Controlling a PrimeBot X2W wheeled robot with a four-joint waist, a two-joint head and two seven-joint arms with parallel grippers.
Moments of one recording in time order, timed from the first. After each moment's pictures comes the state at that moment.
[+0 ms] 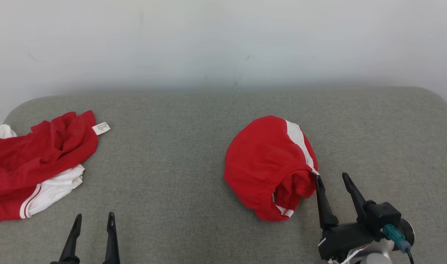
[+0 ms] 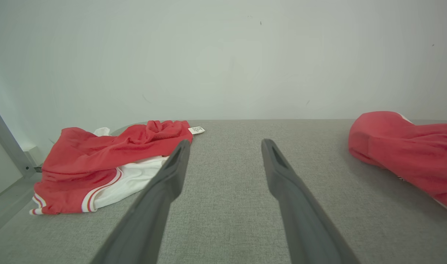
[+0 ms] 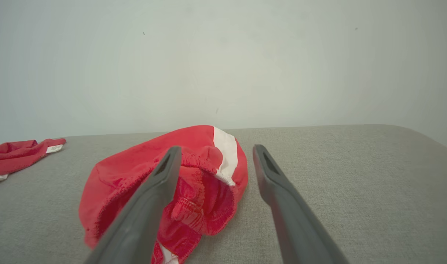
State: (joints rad) left arm 0.07 0.06 0.08 0.09 -0.07 -0.10 -0.26; right arm -0.14 -0.05 0.00 0.32 0.10 0.13 -0.26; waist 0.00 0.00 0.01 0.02
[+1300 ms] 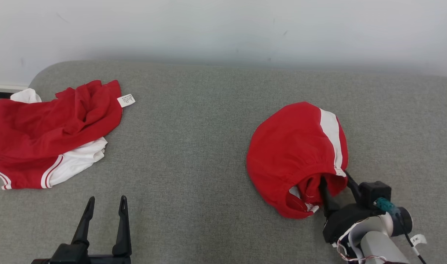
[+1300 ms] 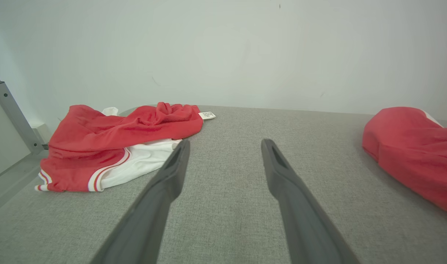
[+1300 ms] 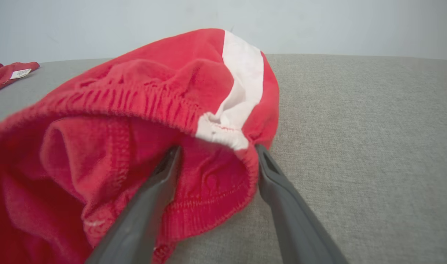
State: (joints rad) left arm -0.01 0.05 0.02 0.13 -0.11 -0.10 -0.26; right arm -0.40 -0.13 0.01 0.79 0.12 0.13 -0.26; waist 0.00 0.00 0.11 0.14
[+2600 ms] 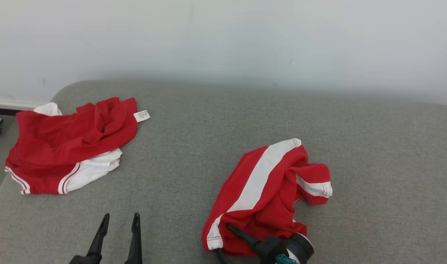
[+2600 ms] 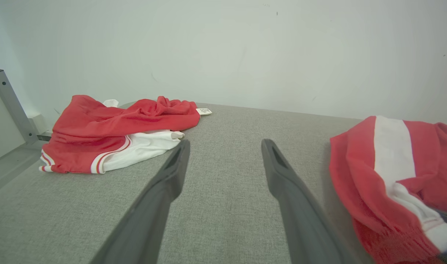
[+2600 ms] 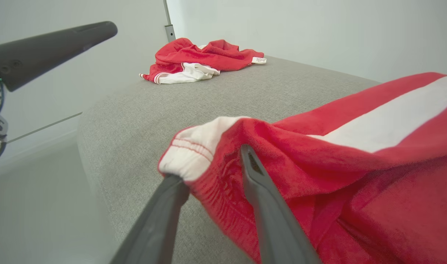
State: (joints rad) left arm 0.02 0.05 -0.04 0.18 -0.15 -0.11 -0.26; right arm -0.30 -0.08 0.69 0.60 0.23 0.13 -0.26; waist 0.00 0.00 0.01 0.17
